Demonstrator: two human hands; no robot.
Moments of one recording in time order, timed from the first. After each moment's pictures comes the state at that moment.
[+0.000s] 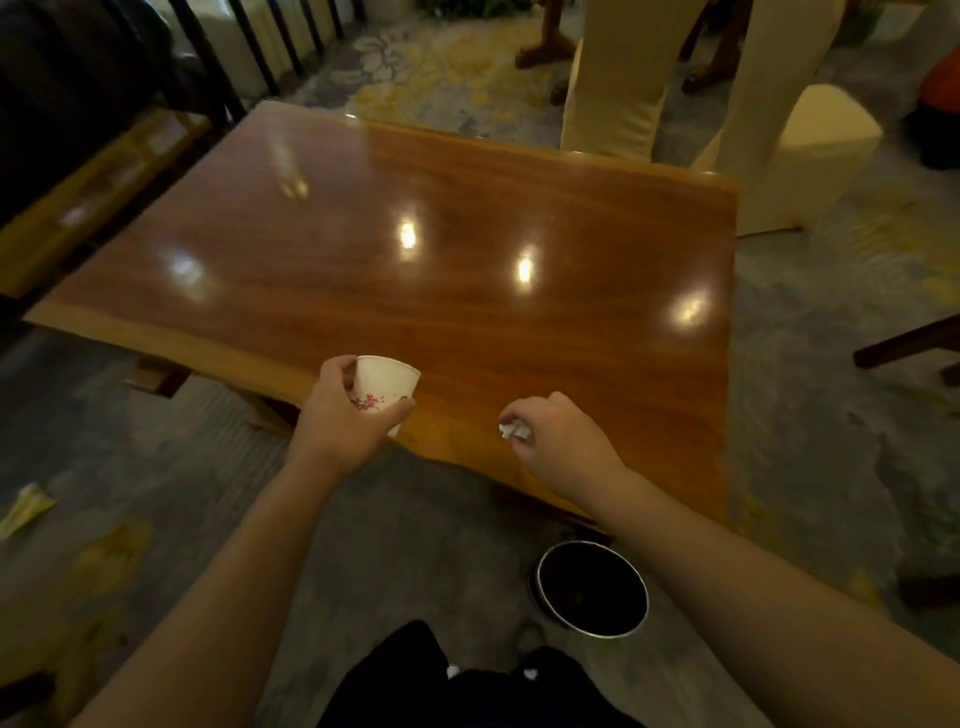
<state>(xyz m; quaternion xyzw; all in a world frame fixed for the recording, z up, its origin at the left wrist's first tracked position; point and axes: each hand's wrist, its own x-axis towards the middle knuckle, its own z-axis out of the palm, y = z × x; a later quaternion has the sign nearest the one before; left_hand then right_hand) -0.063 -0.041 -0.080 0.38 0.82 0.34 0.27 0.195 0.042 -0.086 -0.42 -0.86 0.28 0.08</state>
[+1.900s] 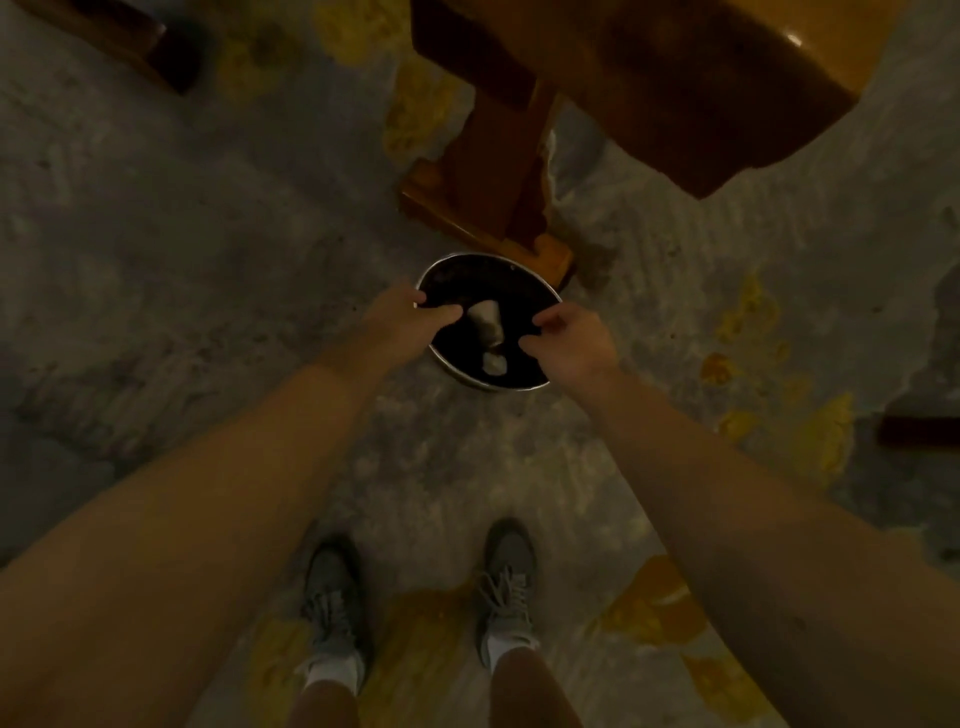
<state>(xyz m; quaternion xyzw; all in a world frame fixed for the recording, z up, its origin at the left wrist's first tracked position) 0.260 -0.115 -0.580 0.21 0.83 0.19 0.49 0.461 -0.032 -0.552 -0.61 -0.63 0.48 -0.05</state>
